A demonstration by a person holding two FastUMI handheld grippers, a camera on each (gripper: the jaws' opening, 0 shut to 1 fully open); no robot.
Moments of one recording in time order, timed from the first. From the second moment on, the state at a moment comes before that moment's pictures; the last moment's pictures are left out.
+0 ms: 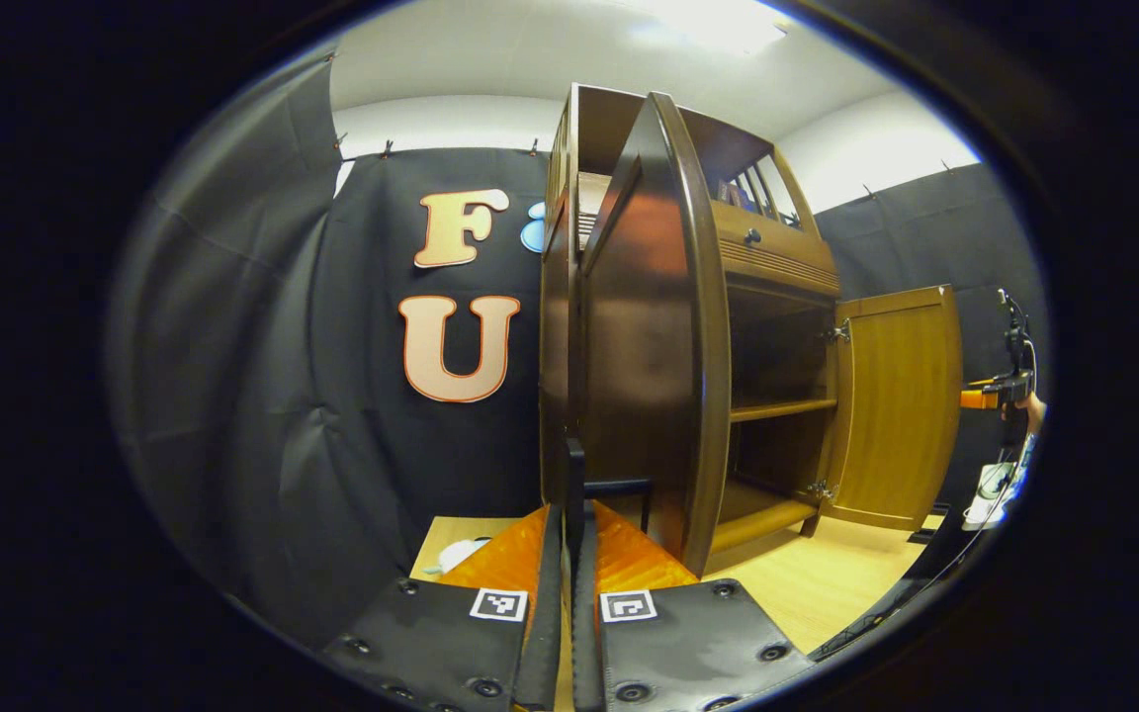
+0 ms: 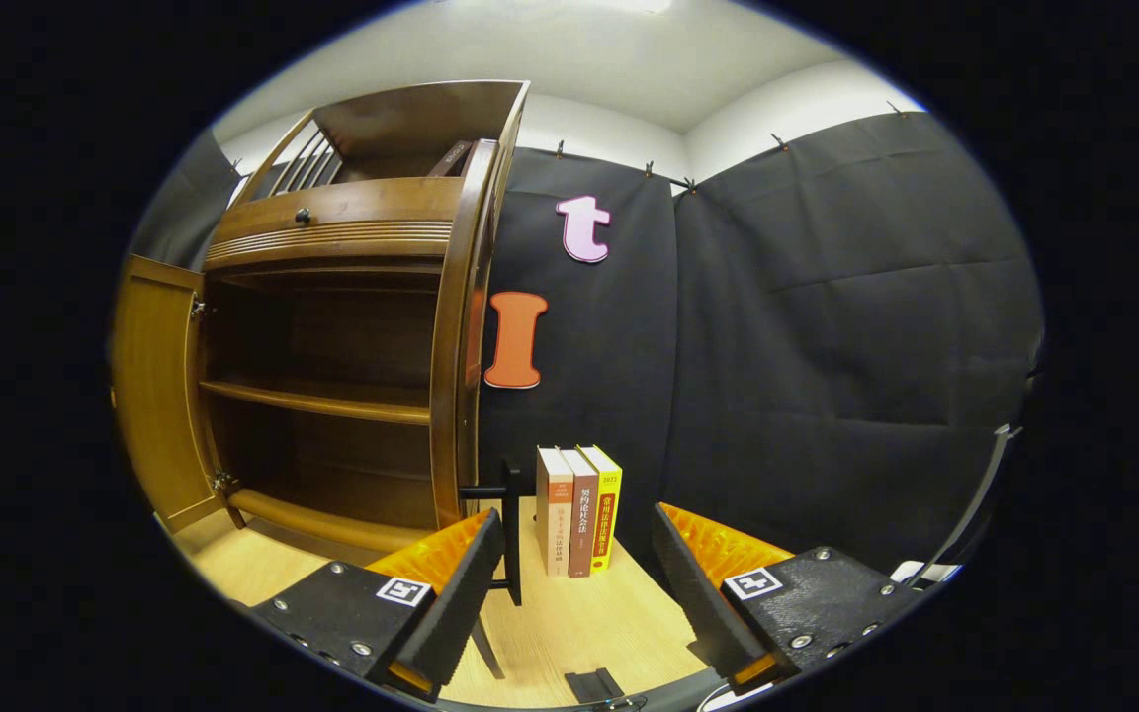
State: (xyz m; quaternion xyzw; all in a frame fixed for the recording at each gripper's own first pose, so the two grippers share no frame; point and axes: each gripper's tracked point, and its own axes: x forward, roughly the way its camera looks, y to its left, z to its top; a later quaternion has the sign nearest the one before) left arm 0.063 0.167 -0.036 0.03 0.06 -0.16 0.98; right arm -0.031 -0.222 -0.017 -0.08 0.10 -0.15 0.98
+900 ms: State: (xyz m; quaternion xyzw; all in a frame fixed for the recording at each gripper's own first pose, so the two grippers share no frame) left arm -0.005 0.085 -0.015 0.01 0.04 -0.04 1.00; right arm -0.064 -0.199 -0.012 -0.09 0.09 -0.14 0.98
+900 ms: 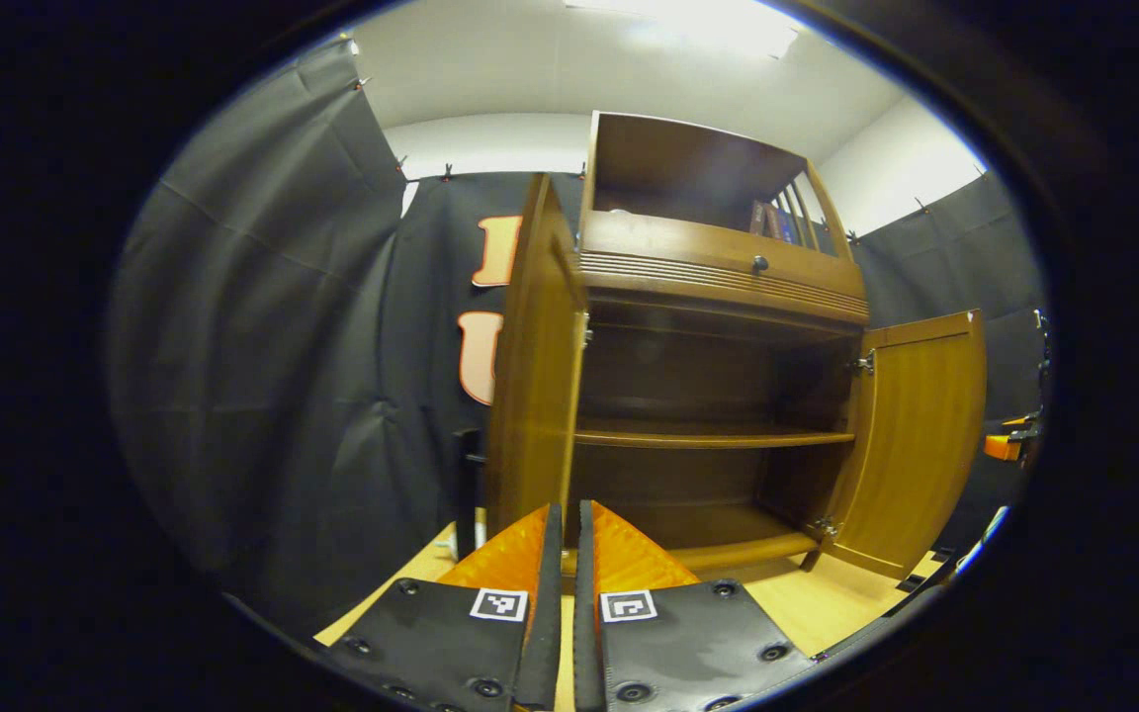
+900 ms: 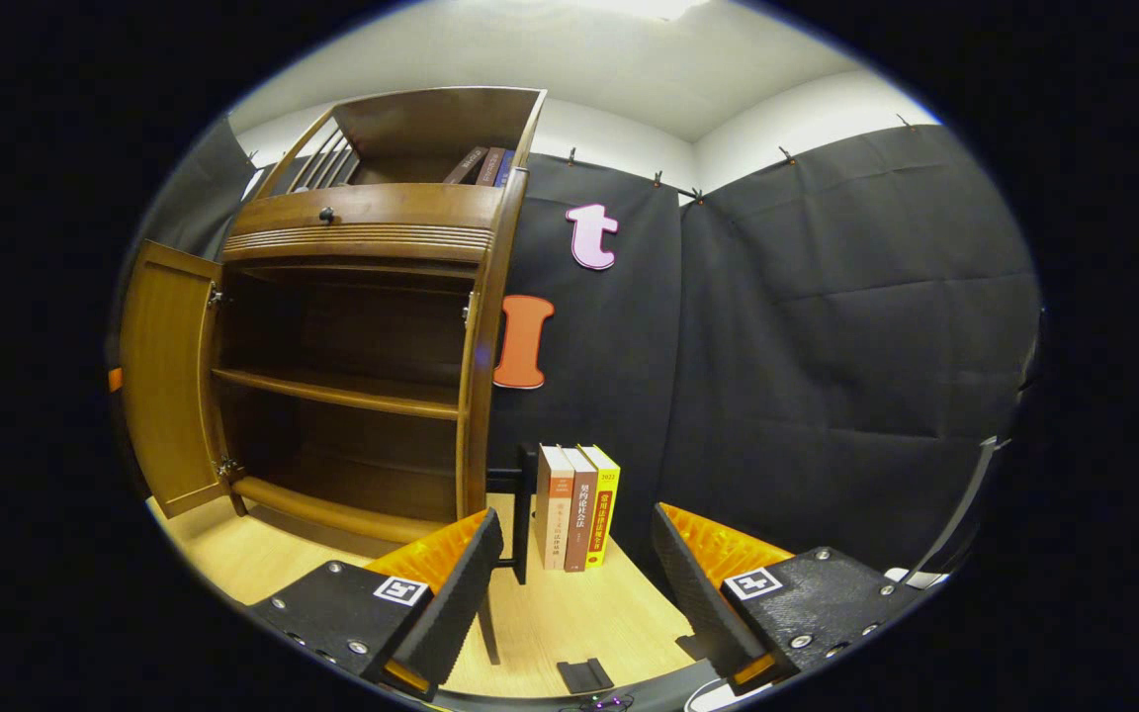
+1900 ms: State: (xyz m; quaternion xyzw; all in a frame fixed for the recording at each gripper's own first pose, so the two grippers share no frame) left arm -0.018 0.038 -0.041 0.04 0.04 -0.03 1.00; right arm -0.065 -0.132 -0.018 -0.04 0.07 -0.06 0.99
